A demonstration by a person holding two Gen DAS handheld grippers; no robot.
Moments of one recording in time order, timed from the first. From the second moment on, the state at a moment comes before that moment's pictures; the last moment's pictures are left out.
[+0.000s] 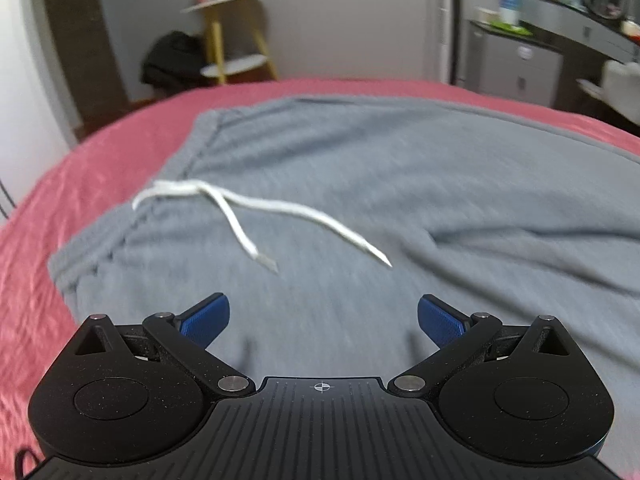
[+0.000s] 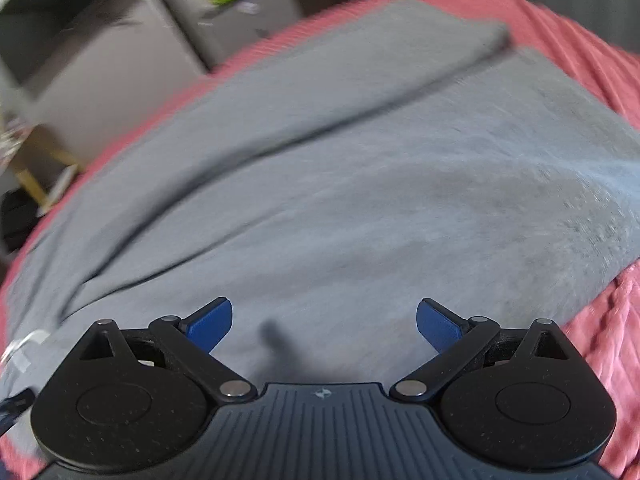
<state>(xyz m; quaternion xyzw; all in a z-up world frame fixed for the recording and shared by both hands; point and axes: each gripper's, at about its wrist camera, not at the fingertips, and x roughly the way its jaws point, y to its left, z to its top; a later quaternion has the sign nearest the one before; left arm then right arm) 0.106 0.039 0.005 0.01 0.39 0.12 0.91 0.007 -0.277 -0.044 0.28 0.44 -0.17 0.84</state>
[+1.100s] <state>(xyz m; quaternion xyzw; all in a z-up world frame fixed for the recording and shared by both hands) 0.145 0.105 -0.053 -0.08 0.34 0.20 0.91 0.335 -0.414 -0.045 0.27 0.36 -0.34 0.83</state>
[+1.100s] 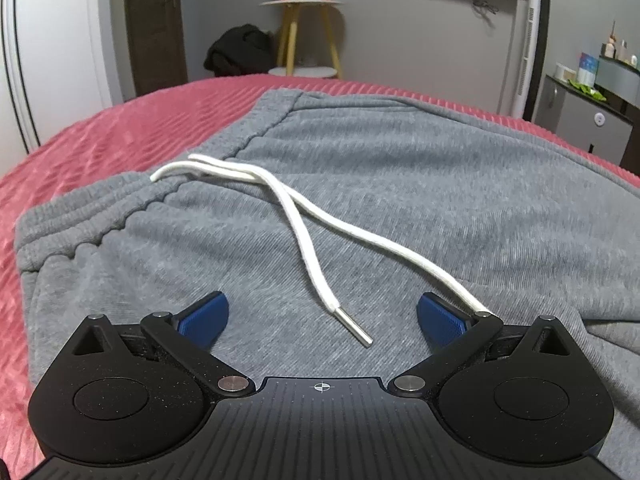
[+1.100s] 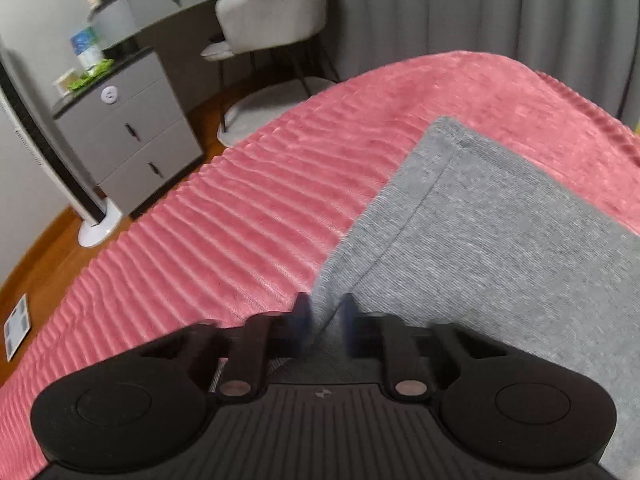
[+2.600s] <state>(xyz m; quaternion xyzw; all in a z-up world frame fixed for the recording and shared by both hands) 0.262 0.158 0.031 -0.25 0.37 -0.04 0.89 0.008 -0.457 -0.042 0.50 0.24 -0.29 0.78</state>
